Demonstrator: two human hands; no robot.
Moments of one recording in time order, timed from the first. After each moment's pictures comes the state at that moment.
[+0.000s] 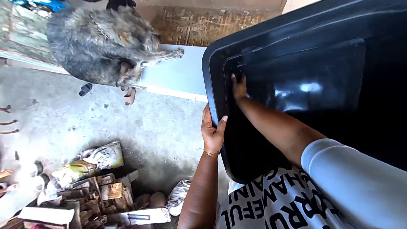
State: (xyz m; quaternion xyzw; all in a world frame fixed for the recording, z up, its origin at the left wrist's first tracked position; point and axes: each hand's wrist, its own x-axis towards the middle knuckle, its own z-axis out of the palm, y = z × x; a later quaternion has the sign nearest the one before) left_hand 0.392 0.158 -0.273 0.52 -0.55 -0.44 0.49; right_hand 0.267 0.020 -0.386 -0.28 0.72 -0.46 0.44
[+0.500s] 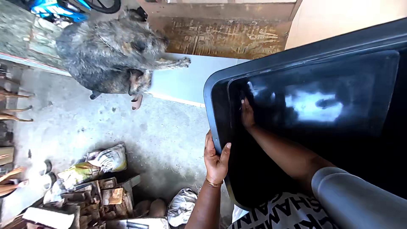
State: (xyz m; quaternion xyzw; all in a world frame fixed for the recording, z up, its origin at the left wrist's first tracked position) left_hand 0.405 0.180 -0.287 0.52 -0.57 -0.39 0.50; right_hand 0.270 0.079 -0.427 -0.42 0.60 -0.52 0.43
